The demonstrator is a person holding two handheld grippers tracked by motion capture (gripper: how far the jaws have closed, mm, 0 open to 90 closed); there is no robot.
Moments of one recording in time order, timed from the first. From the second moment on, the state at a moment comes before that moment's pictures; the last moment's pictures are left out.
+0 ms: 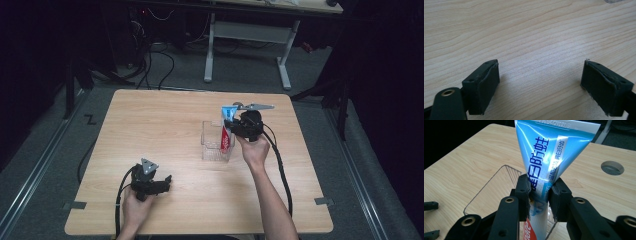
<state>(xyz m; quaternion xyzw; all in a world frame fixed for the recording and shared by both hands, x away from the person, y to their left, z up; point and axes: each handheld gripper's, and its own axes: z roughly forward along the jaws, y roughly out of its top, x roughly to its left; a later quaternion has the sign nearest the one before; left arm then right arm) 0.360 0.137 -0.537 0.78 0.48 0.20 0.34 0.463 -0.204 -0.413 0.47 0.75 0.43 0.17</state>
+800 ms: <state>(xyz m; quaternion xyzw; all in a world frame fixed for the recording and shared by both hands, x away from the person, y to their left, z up) 0.360 0.136 -0.537 0.78 0.48 0.20 0.34 0.445 -0.236 -0.417 0.49 0.72 0.44 0.20</state>
